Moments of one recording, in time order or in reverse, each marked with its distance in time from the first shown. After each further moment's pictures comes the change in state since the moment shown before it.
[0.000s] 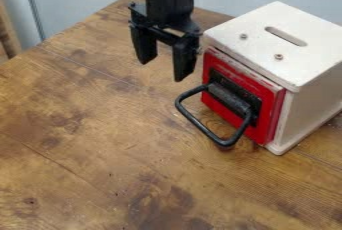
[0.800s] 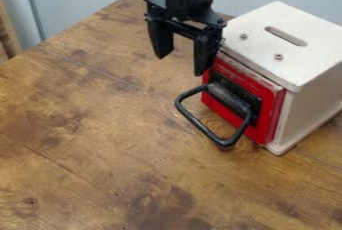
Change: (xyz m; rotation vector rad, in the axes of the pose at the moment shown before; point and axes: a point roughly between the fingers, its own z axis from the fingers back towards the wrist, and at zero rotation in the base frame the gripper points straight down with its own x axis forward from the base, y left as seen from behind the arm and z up) arm 0.006 -0.015 0.009 -0.005 -0.020 -0.007
